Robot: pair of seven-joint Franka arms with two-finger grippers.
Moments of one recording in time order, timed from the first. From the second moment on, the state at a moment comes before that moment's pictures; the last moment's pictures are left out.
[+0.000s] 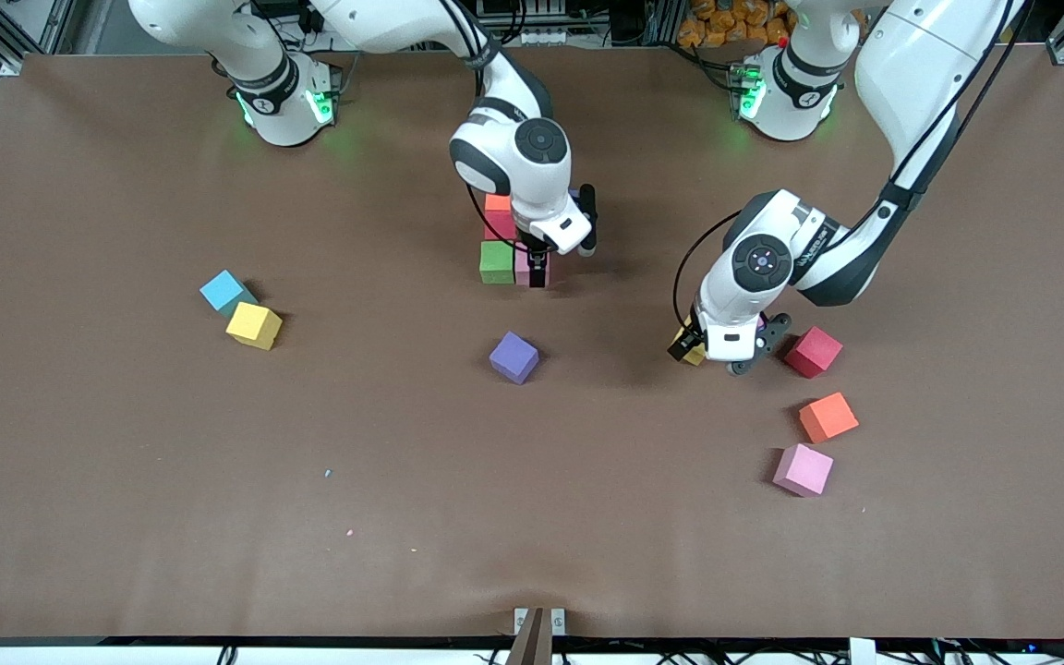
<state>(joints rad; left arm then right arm) 0.08 0.50 -0.56 -2.05 0.33 2.36 -1.44 0.93 0.56 0.04 -1.81 -0.08 2.35 -0.54</state>
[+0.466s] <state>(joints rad) 0.08 0.53 -0.55 -2.05 0.33 2.39 -1.45 0.85 0.43 0.03 -1.79 -0.04 2.21 -0.45</state>
